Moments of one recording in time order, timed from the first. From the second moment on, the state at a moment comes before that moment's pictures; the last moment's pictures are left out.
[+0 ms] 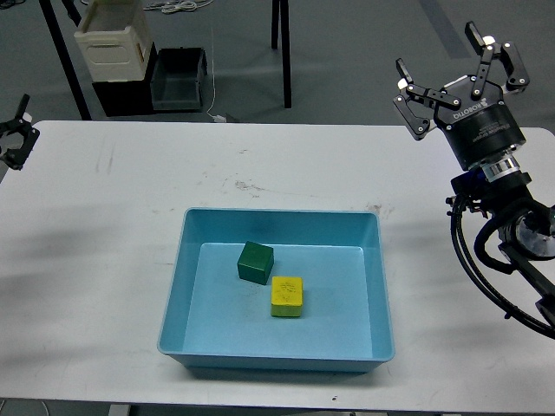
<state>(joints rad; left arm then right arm) -0.42 0.59 -0.96 -1.13 -0.27 -0.49 -0.26 0.29 -0.37 1.16 1.42 0.30 0.36 0.26</state>
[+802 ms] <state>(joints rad) 0.00 0.34 -1.13 -1.38 -0.44 -0.49 -0.15 -0.22 -0.18 1.38 1.59 0.38 0.38 0.25</state>
